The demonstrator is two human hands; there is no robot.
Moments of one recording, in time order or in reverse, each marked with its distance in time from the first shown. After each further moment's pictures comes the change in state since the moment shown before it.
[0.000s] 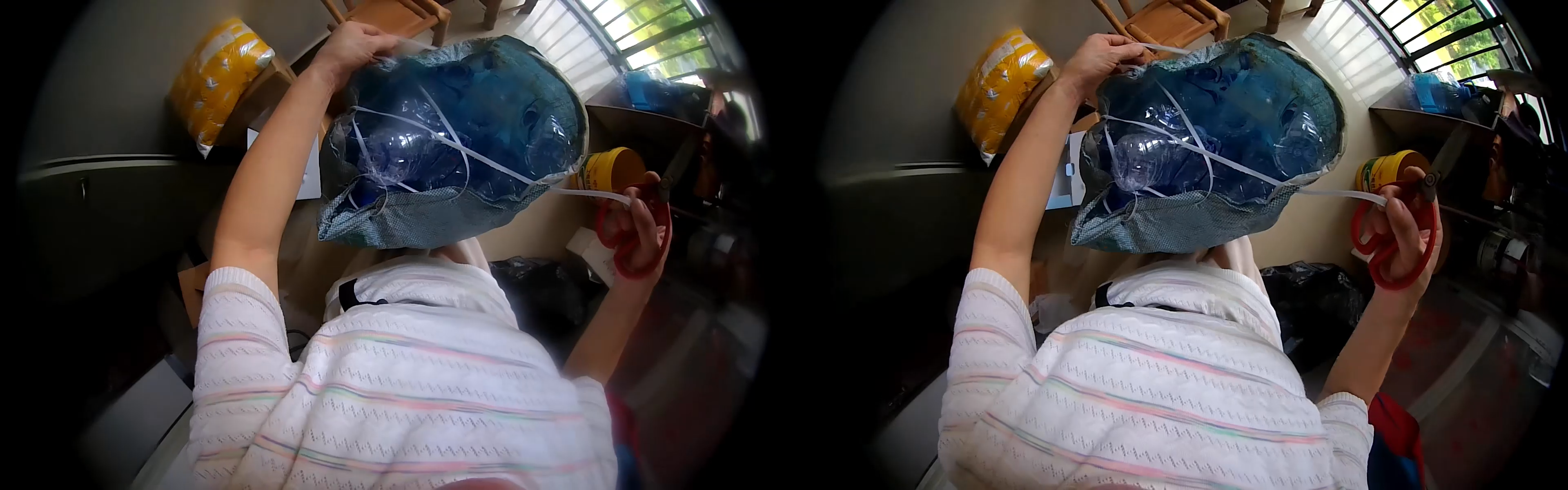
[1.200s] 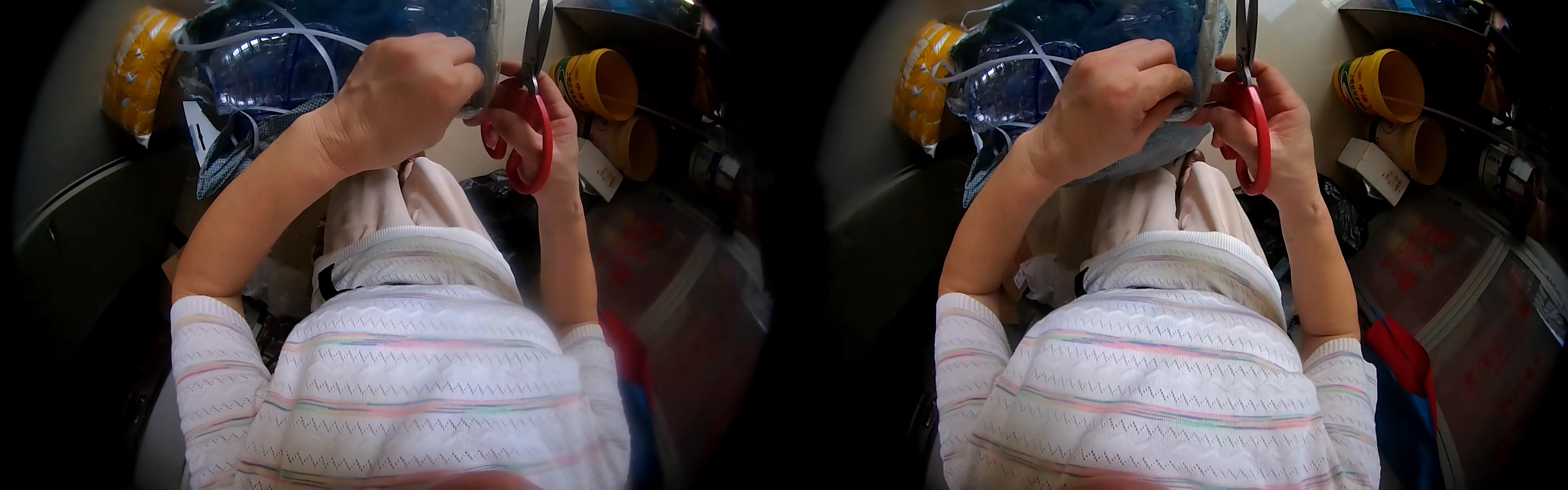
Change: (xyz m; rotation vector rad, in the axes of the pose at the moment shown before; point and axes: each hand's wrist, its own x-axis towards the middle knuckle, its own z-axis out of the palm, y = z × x) left_hand -0.132 0.040 0.156 0.625 -0.182 0.962; right_hand -0.032 0.097 0.013 -0.146 -0.211 0.209
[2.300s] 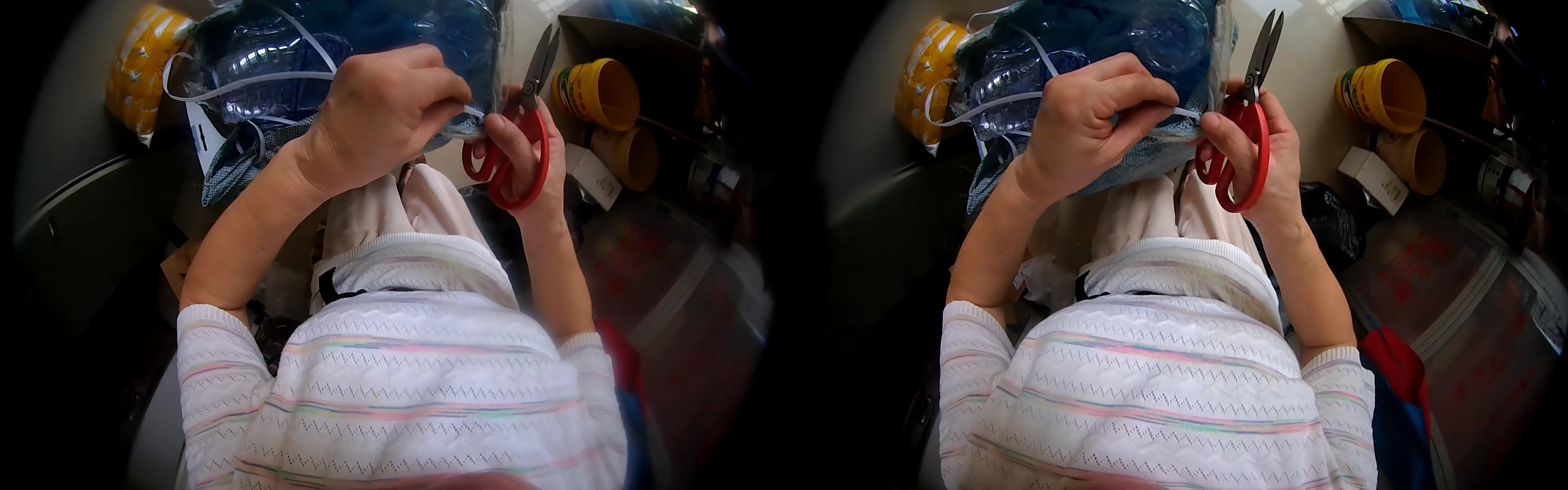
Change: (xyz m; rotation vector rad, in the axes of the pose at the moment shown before) left_hand -0.014 -0.007 -0.014 -0.308 0.124 -0.182; right_hand 0.003 0.003 0.026 0.213 0.198 0.107
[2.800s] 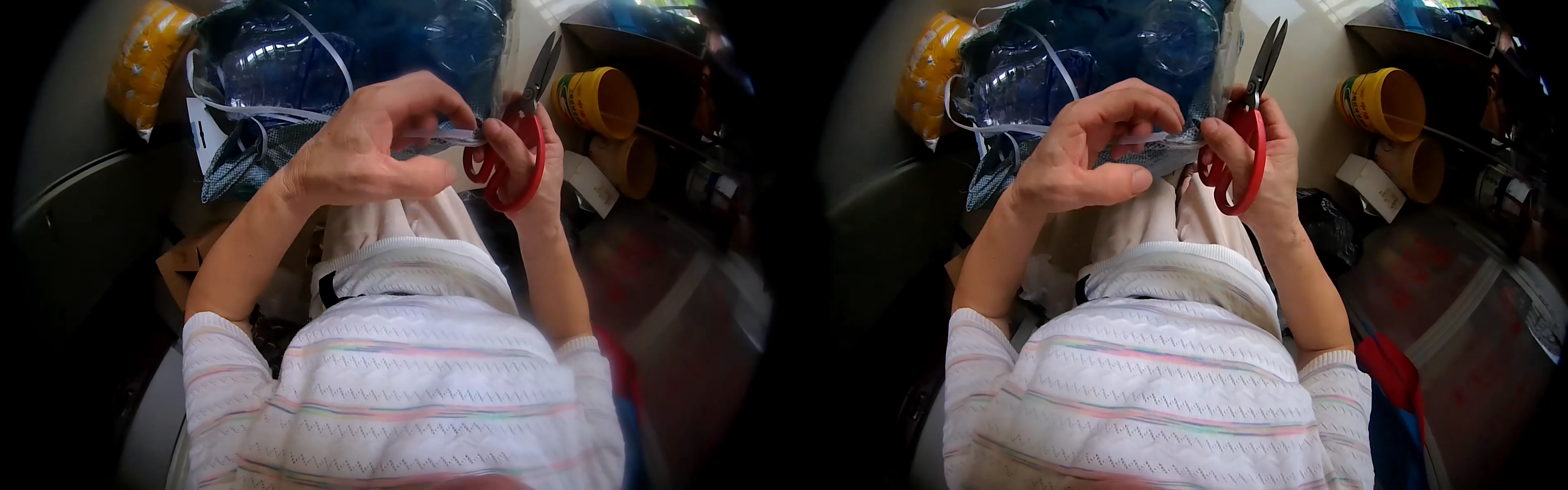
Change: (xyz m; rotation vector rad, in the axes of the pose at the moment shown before) left_hand -0.018 0.003 -0.015 -0.706 -0.205 -0.435; right_hand 0.005 0.005 0.007 -0.031 0.042 -0.038
